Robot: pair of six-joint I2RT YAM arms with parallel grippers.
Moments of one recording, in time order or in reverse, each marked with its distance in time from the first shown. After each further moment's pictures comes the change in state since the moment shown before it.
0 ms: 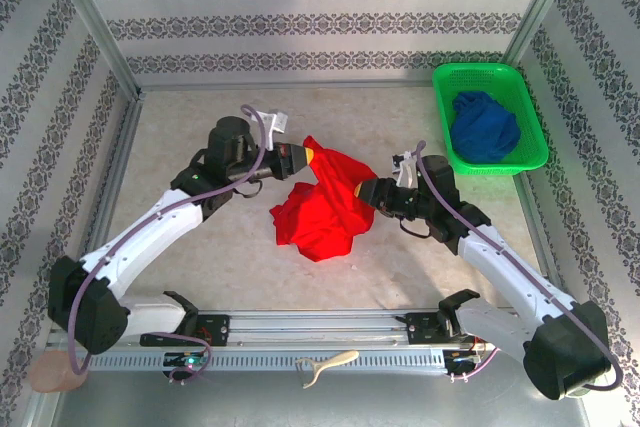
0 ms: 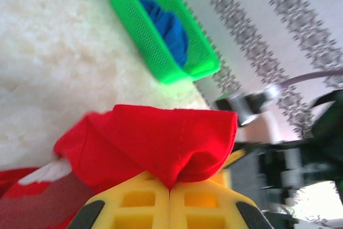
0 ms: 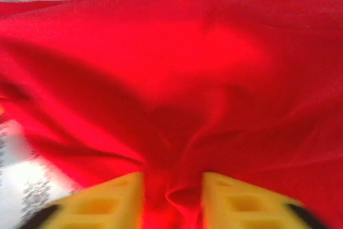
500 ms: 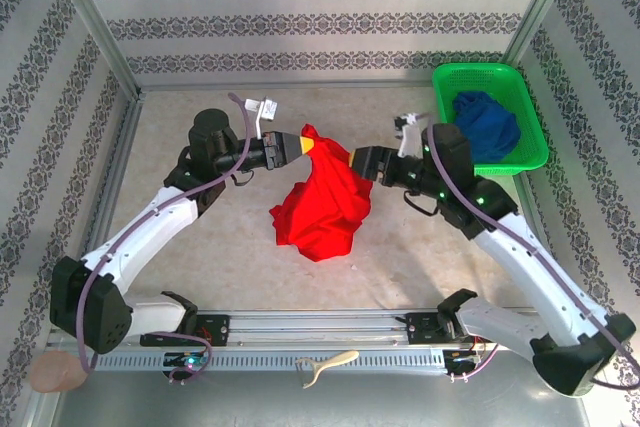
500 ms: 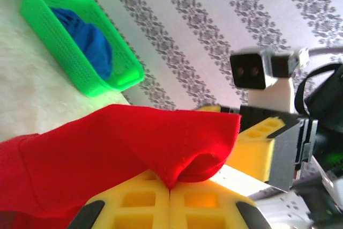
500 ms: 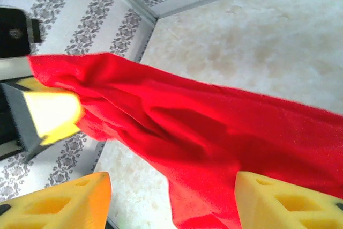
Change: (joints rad) left arm 0.090 0.029 -0.024 0.276 0.338 -0.194; right arm 0.150 0.027 0.471 -0.272 0.247 -0.205
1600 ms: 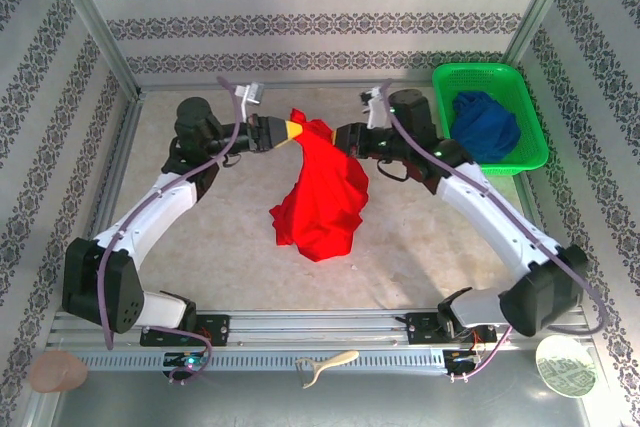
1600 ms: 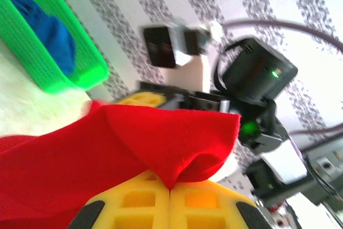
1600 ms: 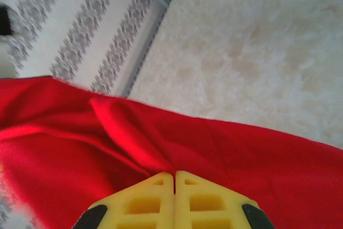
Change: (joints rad) left arm 0.161 0.098 0.019 0.254 0.232 -0.244; right arm -0.072 0.290 0.130 0.125 -0.178 -0.027
